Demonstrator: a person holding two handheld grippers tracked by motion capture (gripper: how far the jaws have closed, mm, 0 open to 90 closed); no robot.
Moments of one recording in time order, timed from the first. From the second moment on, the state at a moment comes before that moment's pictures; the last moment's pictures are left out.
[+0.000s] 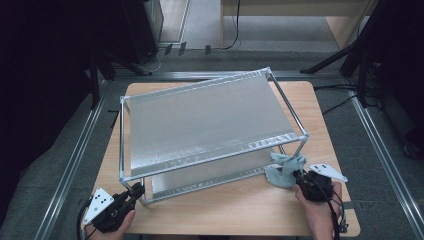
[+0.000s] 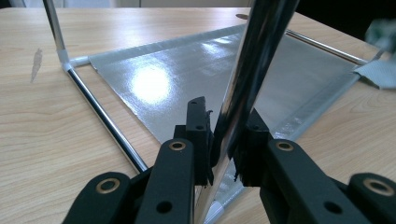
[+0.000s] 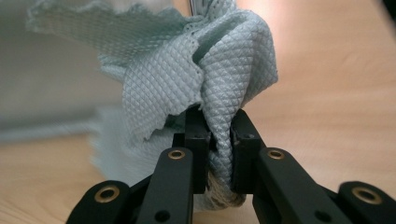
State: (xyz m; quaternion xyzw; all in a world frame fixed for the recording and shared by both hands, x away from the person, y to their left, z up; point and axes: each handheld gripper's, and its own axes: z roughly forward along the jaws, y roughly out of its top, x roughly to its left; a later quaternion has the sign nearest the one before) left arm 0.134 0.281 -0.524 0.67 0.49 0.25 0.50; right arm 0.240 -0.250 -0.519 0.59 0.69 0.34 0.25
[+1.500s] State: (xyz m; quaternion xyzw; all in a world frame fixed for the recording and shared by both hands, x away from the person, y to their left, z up) left arm 0.134 0.274 -0.524 0.69 0.46 0.25 0.50; right arm 0.248 -0.208 -0.484 0.53 0.67 0.40 0.34
